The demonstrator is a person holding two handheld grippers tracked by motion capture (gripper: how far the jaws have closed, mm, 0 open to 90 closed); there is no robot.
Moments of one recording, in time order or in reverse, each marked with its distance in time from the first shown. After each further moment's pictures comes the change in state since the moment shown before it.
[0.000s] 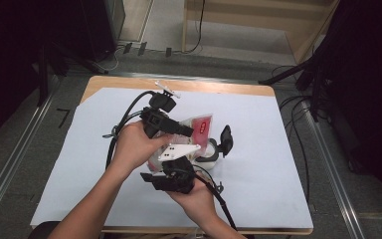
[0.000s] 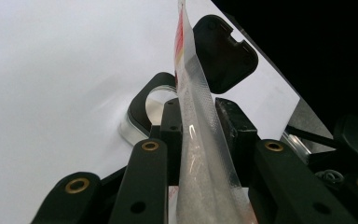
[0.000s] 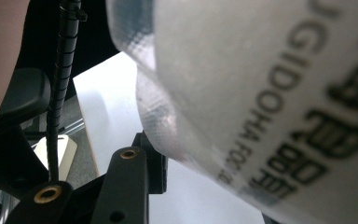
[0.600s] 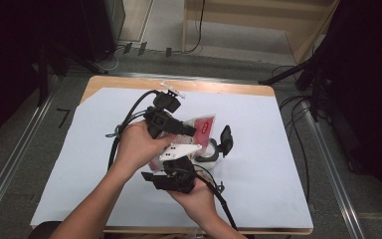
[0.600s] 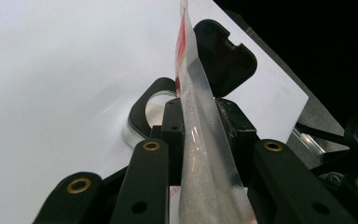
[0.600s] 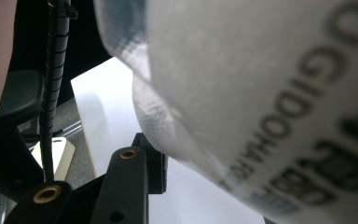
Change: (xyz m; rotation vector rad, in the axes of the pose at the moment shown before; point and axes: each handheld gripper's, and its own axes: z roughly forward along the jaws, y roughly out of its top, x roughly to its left) left arm -0.009 0.004 0.002 -0.002 0.030 0.029; right arm -0.001 0.000 -0.002 -0.010 -0.010 0.002
